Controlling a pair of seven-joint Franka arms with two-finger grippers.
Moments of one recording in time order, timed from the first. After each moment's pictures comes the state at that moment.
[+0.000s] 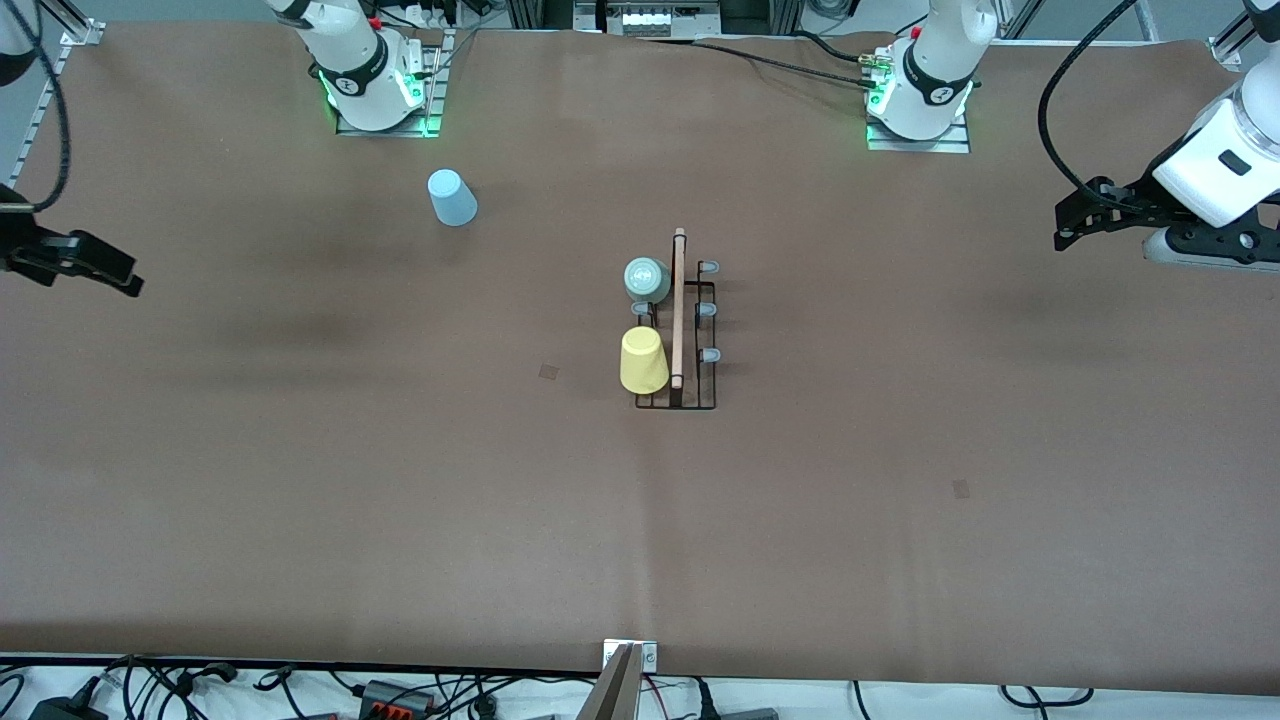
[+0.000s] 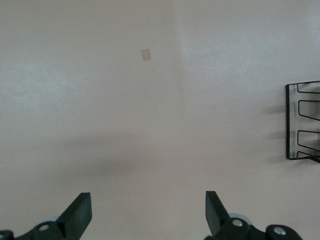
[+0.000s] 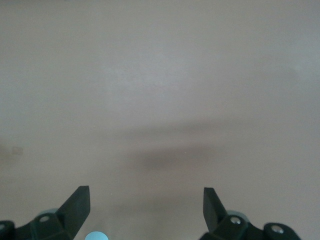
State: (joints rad) left arm 0.01 -0.05 -0.05 -1.70 0.00 1.62 0.04; right arm -0.02 0.07 -0.02 -1.59 -0.03 1.68 0.05
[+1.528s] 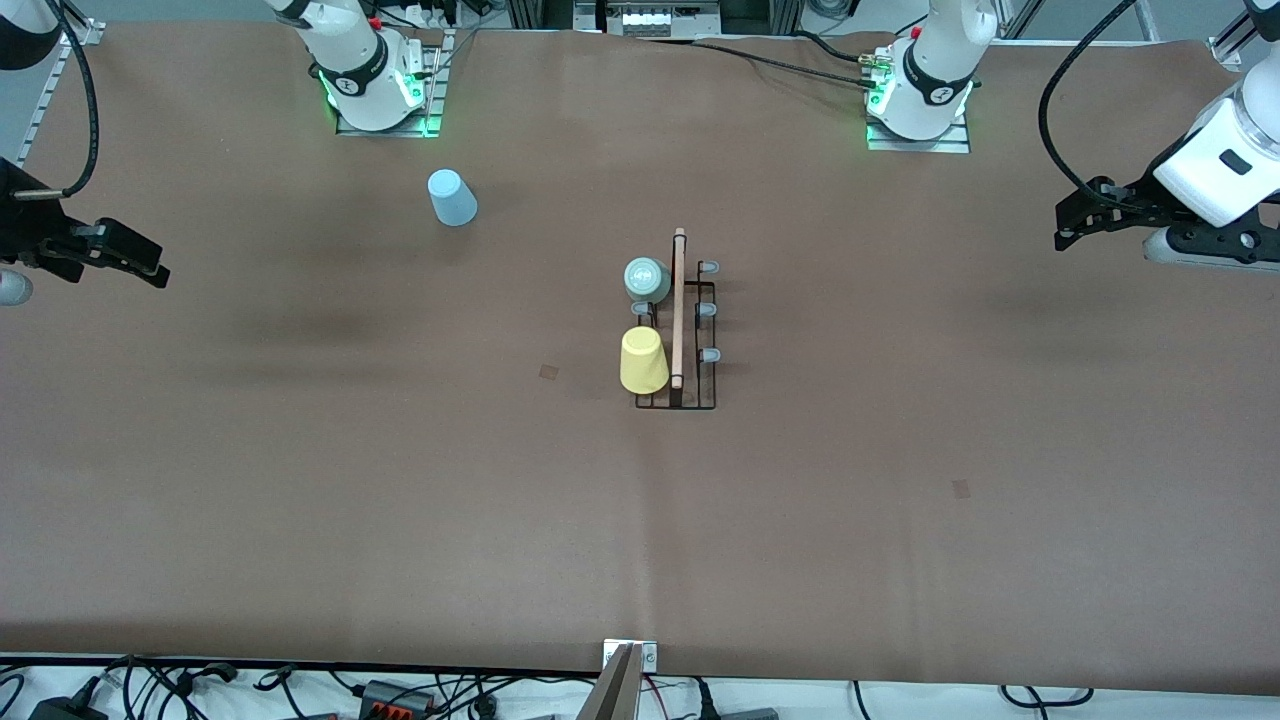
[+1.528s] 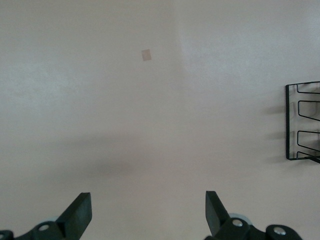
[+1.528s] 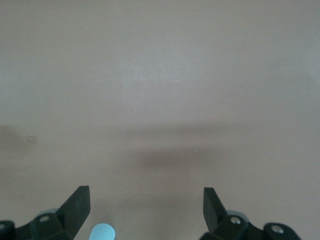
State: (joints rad) left arm 0.01 -0.05 -0.05 -1.70 0.00 1.62 0.04; right arm -0.05 0.06 0.04 -1.58 -0.01 1.66 0.03
